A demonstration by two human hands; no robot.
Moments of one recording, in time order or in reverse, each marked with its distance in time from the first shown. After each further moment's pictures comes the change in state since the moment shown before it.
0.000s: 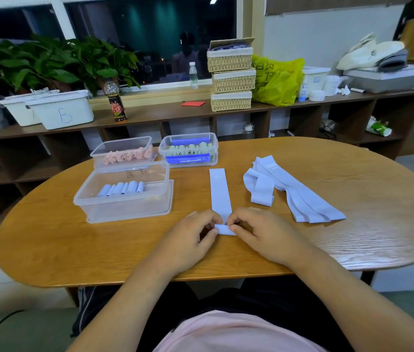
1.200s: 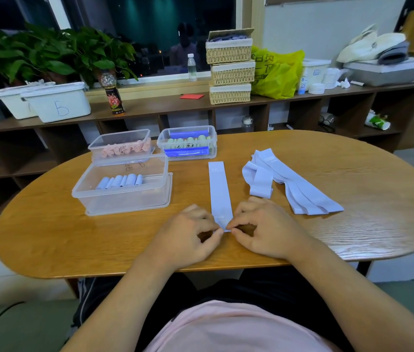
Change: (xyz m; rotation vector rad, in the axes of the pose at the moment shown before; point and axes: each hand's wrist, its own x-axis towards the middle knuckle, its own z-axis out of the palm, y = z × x) left_hand -0.010 0.002 0.001 0.155 0.092 0.139; right_hand -0.006 -0.002 -0.001 -0.095 0.054 -0.139
